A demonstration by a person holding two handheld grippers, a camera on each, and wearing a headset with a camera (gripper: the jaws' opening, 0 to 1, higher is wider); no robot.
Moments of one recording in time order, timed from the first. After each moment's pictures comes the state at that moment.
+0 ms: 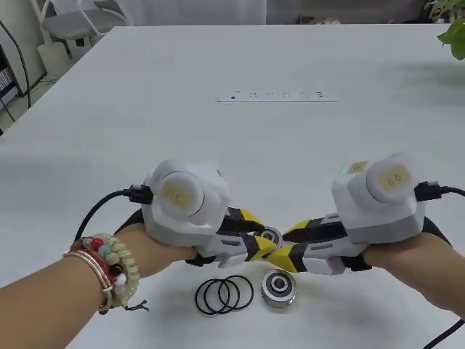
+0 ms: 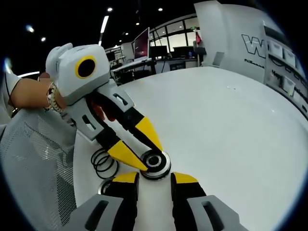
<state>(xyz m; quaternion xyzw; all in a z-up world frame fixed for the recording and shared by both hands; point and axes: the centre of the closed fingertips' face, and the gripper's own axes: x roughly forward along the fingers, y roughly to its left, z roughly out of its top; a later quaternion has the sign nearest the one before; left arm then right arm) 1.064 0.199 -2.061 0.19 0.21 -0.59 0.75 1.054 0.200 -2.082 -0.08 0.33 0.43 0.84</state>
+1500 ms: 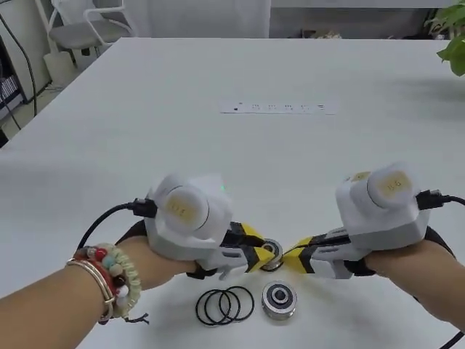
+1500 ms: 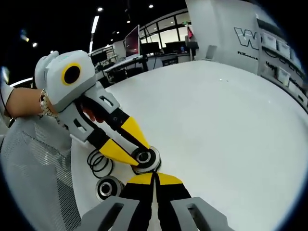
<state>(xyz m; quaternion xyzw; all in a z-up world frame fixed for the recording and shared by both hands) 1.062 0.202 -2.064 0.20 0.21 -0.59 0.75 1.059 0.188 -2.086 -0.05 0.37 0.40 0.84</state>
